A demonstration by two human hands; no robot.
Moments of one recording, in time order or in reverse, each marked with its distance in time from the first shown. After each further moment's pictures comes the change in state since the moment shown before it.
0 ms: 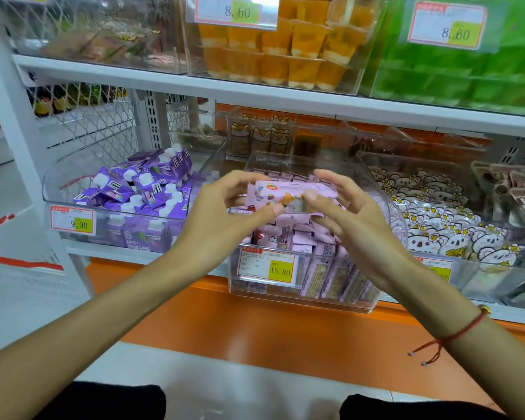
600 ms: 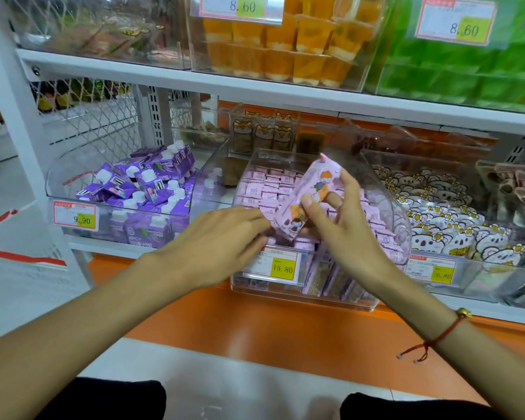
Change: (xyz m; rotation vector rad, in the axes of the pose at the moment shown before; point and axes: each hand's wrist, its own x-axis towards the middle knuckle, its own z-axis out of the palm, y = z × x) left_hand -0.002 -0.024 -0.013 1.111 -0.392 0.453; right_hand -0.001 0.013 0.019 -0.063 0.025 -0.155
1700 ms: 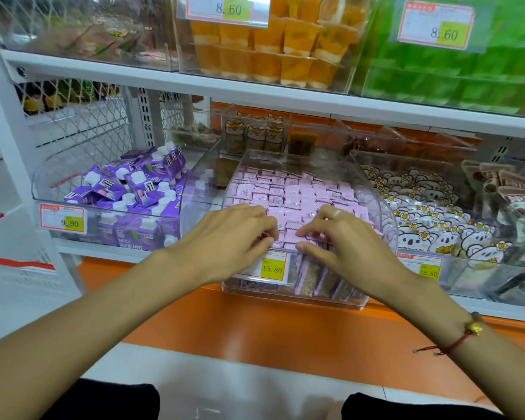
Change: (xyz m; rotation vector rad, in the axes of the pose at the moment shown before) left_hand 0.017 0.009 0.005 -0.099 -0.064 -0.068; right_hand -0.005 0.009 -0.038 -1.093 -0.250 -0.275
